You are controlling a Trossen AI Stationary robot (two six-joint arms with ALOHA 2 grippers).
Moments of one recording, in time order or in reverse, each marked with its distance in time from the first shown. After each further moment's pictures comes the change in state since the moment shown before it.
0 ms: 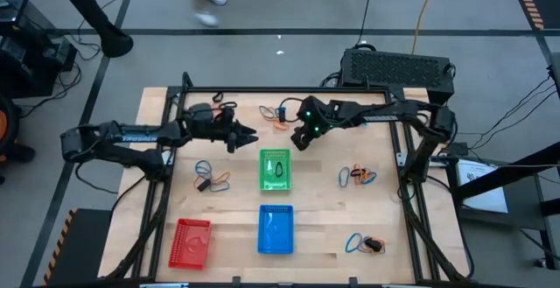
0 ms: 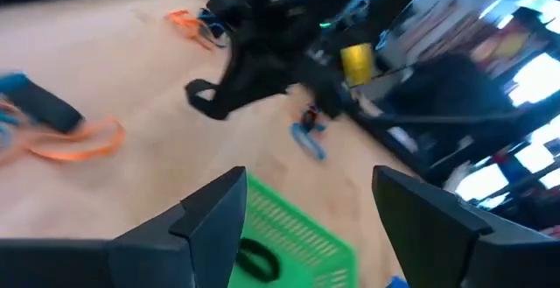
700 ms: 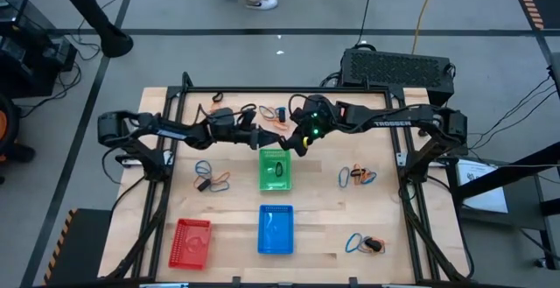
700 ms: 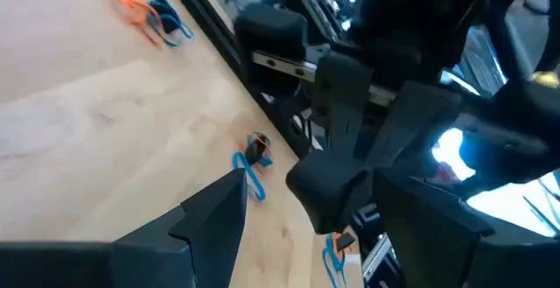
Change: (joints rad) left arm -0.098 0.380 0.156 0.349 -0.044 -0.286; right arm 0.090 -0.107 0.001 0.259 -0.318 0.142
